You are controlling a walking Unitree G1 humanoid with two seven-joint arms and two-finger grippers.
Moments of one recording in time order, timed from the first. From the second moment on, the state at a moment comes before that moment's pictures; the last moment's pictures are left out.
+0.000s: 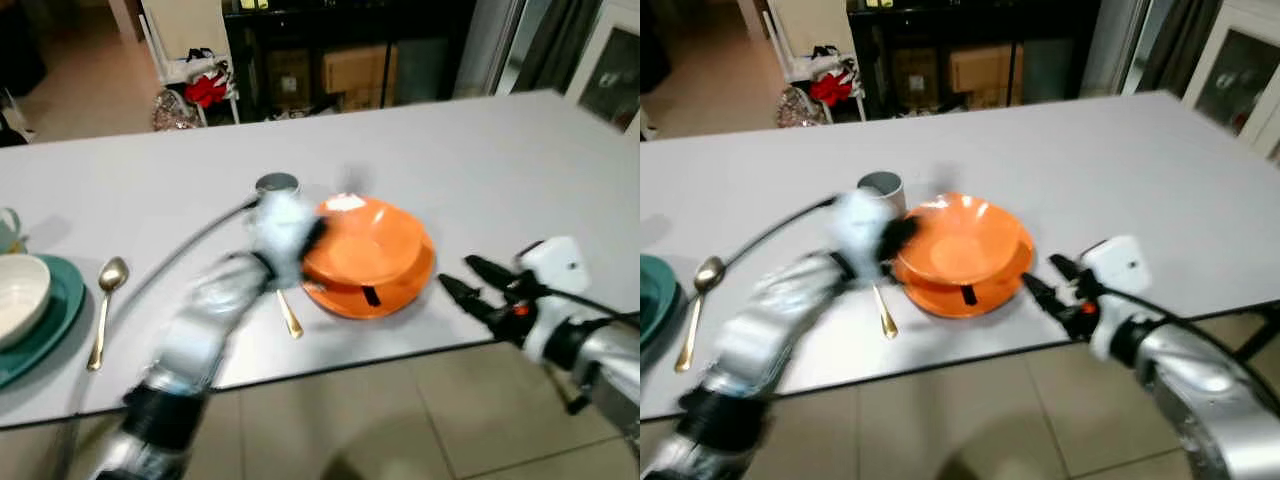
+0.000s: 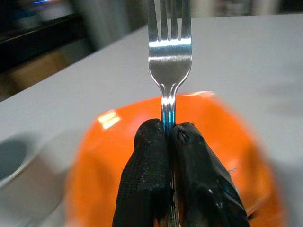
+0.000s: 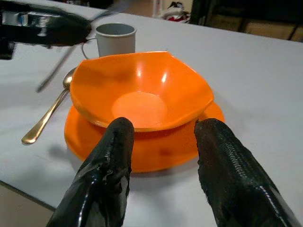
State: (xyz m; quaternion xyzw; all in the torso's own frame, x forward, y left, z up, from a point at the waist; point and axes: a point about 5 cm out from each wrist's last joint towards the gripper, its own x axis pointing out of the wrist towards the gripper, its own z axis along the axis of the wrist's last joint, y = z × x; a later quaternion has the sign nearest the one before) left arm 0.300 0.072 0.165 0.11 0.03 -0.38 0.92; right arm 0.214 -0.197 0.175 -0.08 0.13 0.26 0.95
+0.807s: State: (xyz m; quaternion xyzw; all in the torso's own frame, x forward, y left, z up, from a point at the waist) left arm 0.376 0.048 0.163 0.26 0.22 -0.42 0.84; right arm 0.206 -0.198 0.181 -0.10 0.17 0.38 0.91
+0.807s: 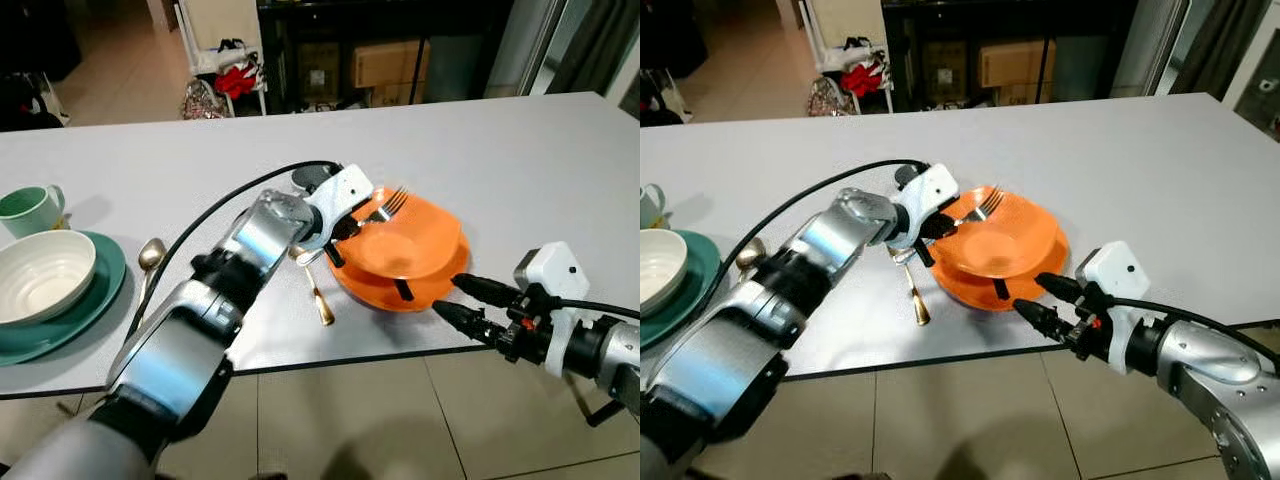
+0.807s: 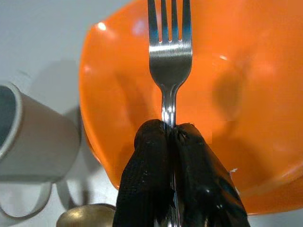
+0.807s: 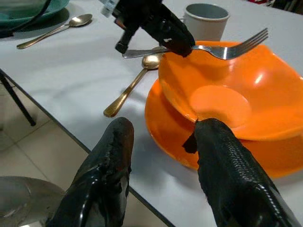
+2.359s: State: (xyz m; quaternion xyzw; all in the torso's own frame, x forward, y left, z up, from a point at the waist) left arm 0.383 0.036 0.173 0.25 0.21 -0.45 0.83; right arm 0.204 -0.197 0.177 -0.10 0.18 0.39 0.90
